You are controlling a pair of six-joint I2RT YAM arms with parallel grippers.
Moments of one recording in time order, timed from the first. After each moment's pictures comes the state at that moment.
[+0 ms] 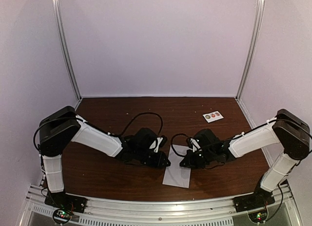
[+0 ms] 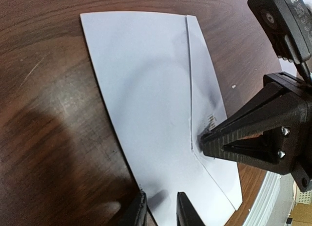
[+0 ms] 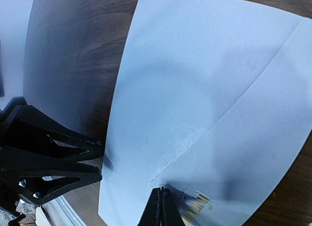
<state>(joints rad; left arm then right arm) -1.02 1.98 1.03 0.17 0.29 -0.70 0.83 1.63 0.64 0.11 -0.27 0.90</state>
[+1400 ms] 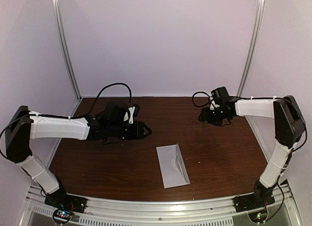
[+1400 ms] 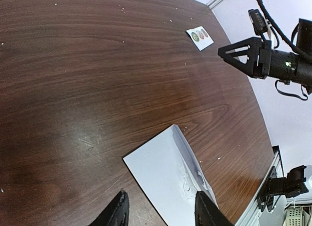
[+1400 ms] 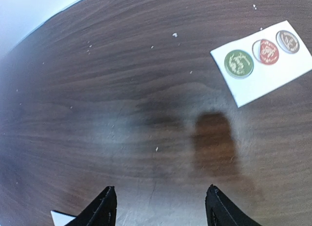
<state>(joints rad) -0.82 1.58 0.96 0.02 0.14 -0.68 0.36 1.74 1.16 -0.29 -0.06 0.52</state>
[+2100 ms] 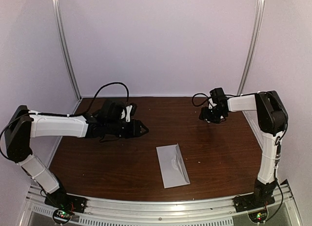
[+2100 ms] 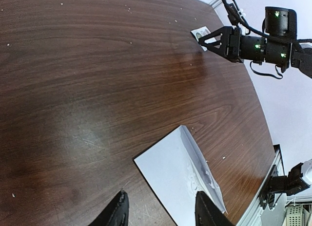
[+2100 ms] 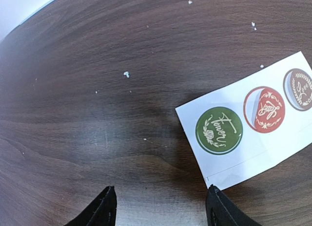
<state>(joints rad) -0.76 1.58 0.96 0.00 0.21 -0.64 0.25 2.07 1.40 -0.26 -0.08 0.41</state>
